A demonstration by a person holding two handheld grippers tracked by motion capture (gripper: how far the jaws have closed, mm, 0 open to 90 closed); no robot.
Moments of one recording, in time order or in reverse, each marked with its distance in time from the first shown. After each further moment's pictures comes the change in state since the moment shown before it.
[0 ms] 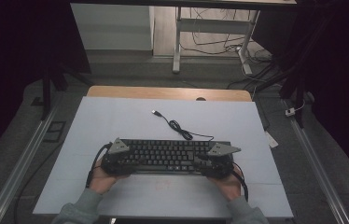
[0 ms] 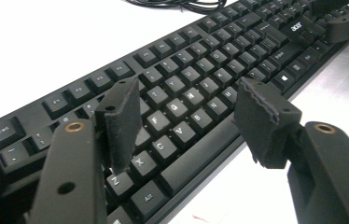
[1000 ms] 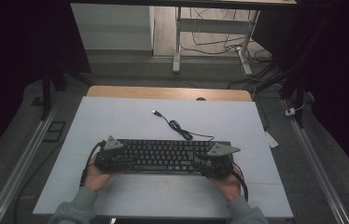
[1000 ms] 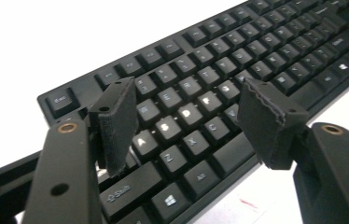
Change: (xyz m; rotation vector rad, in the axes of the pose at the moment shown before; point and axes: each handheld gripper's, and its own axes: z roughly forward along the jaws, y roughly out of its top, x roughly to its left) left arm 0.022 -0.007 -0.001 0.054 0.095 -0.044; right arm 0.001 0.000 0.001 0.004 0.002 -0.002
